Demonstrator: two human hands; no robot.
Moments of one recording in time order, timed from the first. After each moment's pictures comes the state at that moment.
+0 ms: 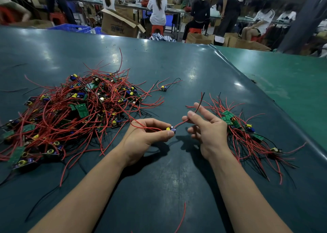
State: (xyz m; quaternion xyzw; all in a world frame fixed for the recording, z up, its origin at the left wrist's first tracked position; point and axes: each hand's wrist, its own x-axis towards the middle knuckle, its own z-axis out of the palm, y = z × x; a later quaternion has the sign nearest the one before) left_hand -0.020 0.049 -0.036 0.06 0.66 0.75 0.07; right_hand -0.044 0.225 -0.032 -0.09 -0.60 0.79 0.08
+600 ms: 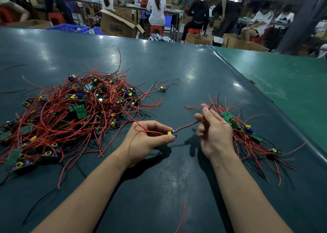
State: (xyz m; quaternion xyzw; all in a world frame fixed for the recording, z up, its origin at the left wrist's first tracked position) left_hand -0.017 0.053 -0.035 0.07 0.69 0.72 0.05; right_hand -0.048 0.233 -0.027 -0.14 -0.50 0.85 0.11
